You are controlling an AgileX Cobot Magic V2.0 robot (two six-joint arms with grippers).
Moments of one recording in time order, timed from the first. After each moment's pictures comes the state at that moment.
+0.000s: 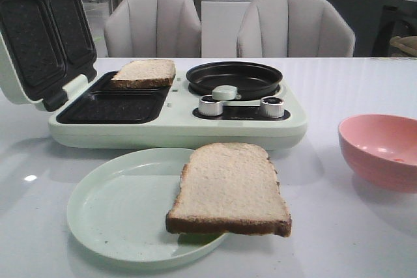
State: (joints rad) left arm -0.71 0.56 -0.67 0.16 0.82 -0.18; right arm 0.01 0.66 -0.54 0.14 0.59 -0.12
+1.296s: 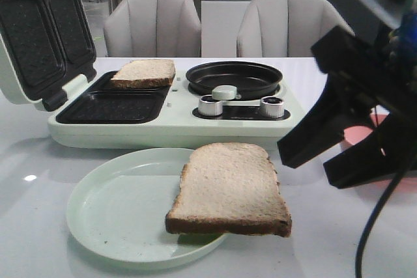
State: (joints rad) left arm -0.71 0.51 -0.66 0.16 0.88 -0.18; right arm 0.37 1.26 -0.55 1.04 0.45 -0.55
